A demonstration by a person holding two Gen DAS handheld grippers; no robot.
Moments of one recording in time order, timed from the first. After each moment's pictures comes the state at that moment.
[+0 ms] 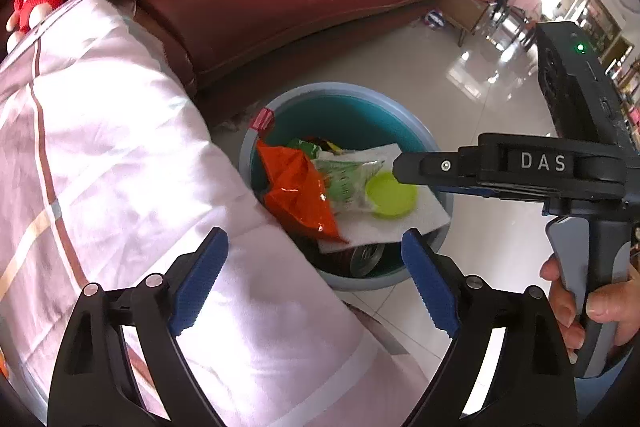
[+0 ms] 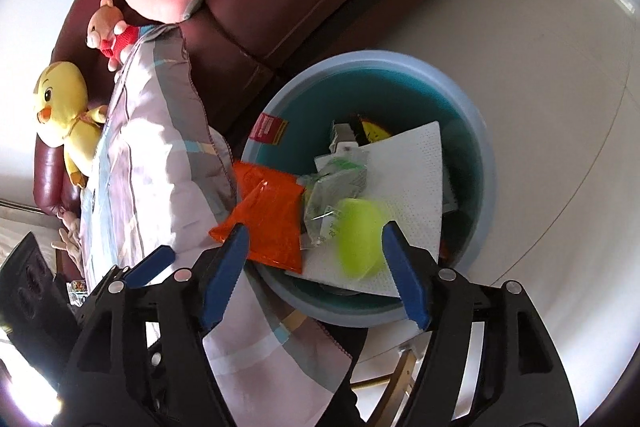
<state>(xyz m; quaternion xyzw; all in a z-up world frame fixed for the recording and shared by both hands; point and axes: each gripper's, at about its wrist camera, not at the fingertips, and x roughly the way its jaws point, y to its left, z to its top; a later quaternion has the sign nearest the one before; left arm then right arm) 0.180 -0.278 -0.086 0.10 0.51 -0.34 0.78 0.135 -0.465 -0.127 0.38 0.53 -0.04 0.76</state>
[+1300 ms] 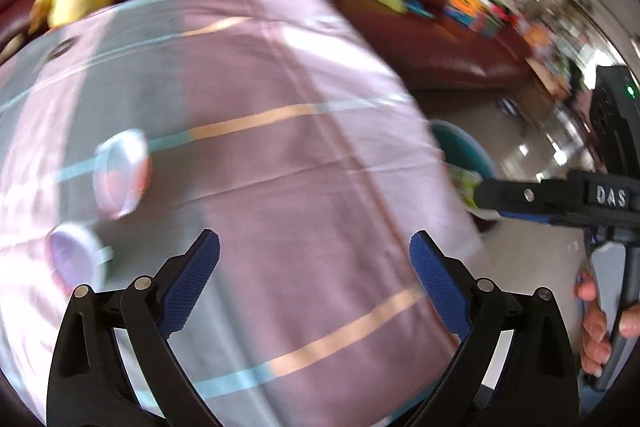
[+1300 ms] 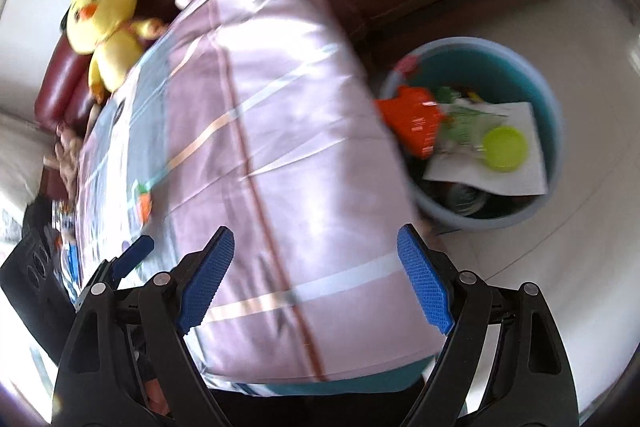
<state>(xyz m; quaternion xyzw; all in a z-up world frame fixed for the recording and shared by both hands) 0.134 -0.037 -0.037 -0.03 0.48 -0.17 0.86 0.130 -0.290 -0.040 0.26 0.56 0.03 0.78</state>
